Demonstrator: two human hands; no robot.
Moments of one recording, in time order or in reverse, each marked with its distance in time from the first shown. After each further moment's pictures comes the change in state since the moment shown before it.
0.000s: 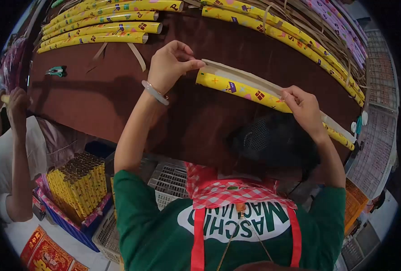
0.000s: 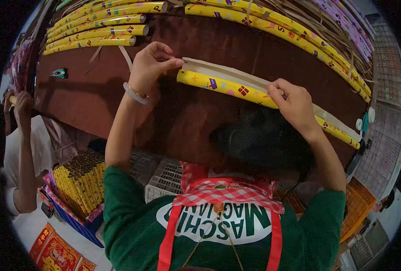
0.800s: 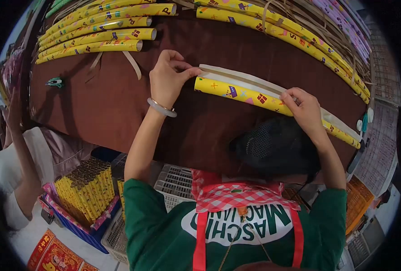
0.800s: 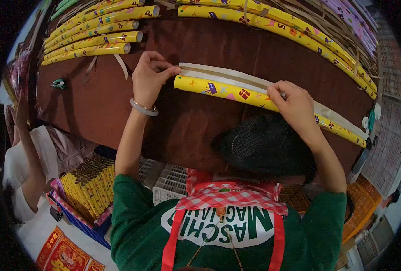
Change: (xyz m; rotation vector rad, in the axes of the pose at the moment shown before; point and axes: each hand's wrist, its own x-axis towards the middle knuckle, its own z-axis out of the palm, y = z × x) left_hand -0.005 -0.021 0.017 0.286 0.261 0.146; right_hand 0.002 0.000 0.008 -0.127 0.051 0.092
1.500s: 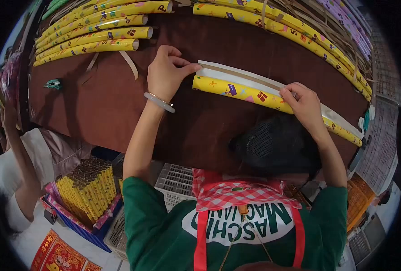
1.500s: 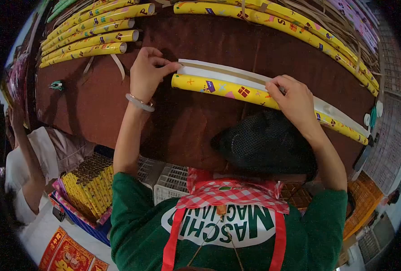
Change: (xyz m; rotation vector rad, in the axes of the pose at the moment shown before) left_hand 0.009 0.004 -0.001 0.122 -0.084 -0.116; right_hand 0.005 0.000 0.003 -0.021 0.006 -0.017
